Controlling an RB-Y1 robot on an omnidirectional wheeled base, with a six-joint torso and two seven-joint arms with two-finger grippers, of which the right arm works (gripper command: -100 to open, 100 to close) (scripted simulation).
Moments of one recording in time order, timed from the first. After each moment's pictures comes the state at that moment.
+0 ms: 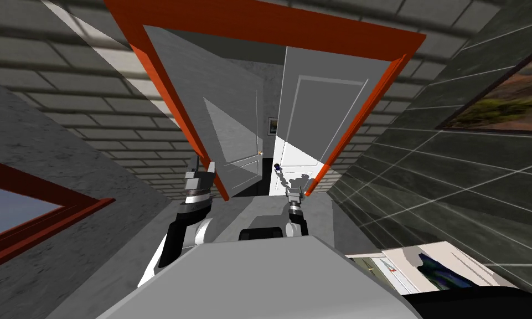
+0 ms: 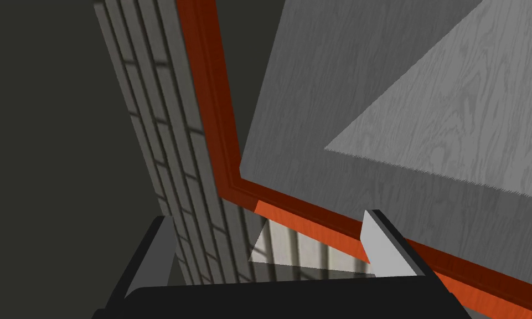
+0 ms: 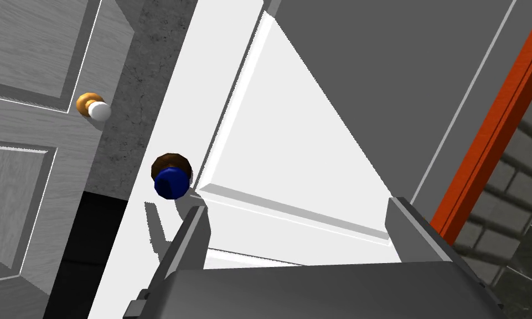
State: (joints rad) arm 0.29 -0.09 0.20 -1.41 -0.47 -0.81 -0.70
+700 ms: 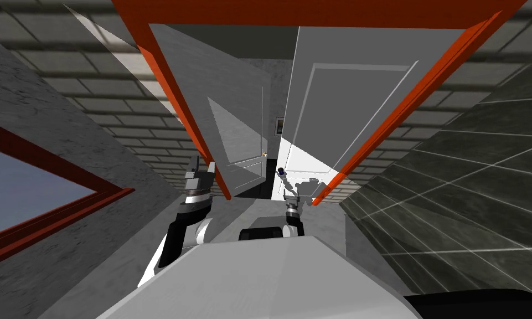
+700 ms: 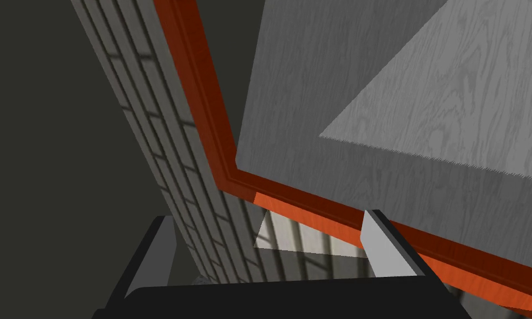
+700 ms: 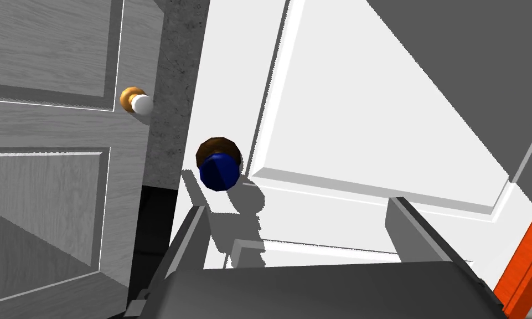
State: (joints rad) arm 0.26 -0.06 0.23 -1.27 -0.55 -0.84 -0.81
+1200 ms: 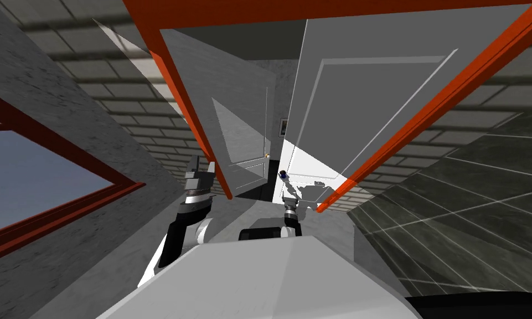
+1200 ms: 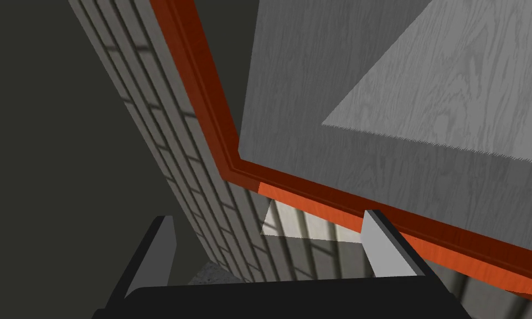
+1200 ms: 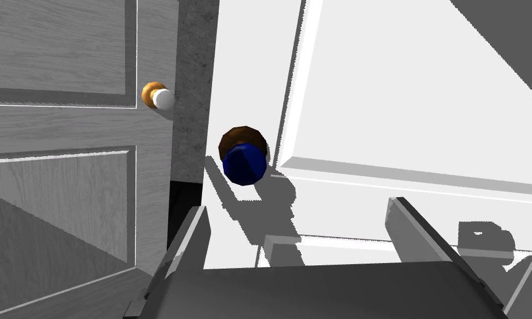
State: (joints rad) arm 0.23 -0.04 0.25 -1.18 -0.59 -0.87 -0.87
